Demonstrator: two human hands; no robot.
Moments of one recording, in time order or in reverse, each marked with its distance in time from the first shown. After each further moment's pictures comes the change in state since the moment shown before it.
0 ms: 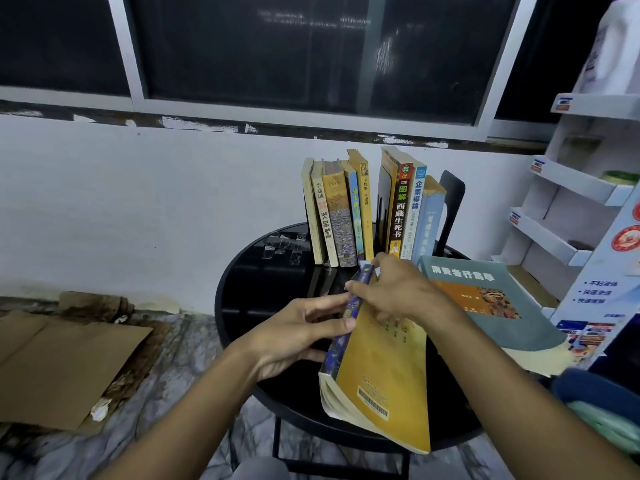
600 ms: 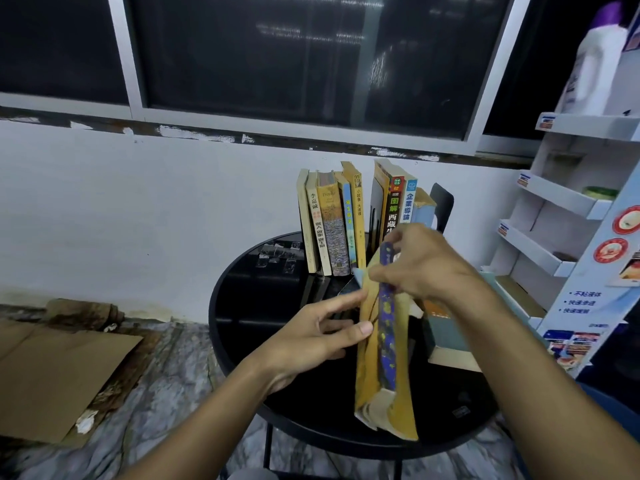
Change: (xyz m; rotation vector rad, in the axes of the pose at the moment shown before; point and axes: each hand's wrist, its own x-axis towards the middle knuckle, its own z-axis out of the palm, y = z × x) left_hand 0.002 0.004 0.025 0.215 -0.007 0.169; right_hand -0.032 -0.020 -0.059 0.035 0.170 -0.074
